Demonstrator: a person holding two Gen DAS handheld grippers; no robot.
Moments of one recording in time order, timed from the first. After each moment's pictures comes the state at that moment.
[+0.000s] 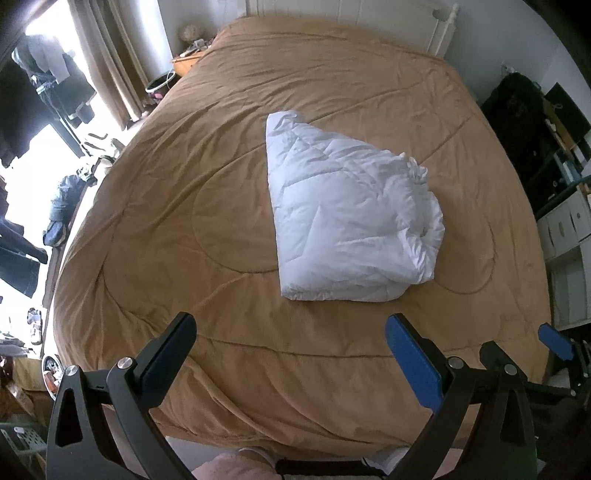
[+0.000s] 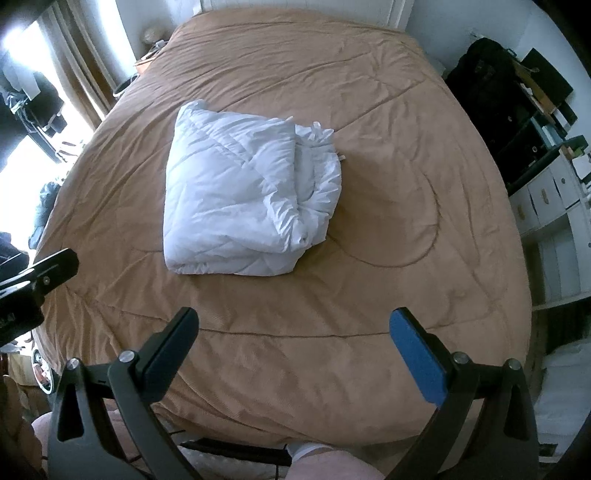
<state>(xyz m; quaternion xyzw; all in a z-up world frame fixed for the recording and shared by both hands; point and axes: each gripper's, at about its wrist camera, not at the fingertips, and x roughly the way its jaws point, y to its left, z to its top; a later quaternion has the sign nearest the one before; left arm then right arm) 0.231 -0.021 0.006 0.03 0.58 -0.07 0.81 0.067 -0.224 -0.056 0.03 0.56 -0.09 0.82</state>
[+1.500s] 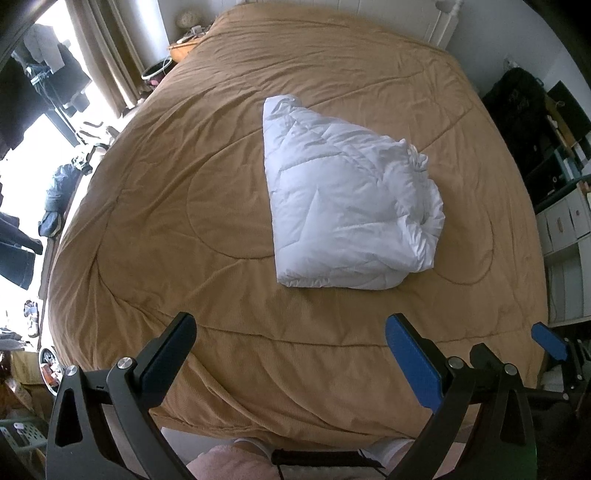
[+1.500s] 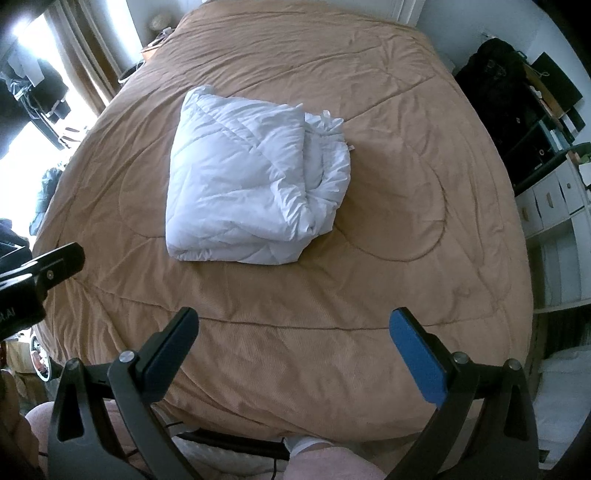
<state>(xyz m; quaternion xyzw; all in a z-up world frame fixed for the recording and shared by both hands) 0.228 -0.023 -0.004 0.03 0.61 -0.07 0.79 0.067 -0.219 -0.064 0.03 0.58 -0.08 0.81</state>
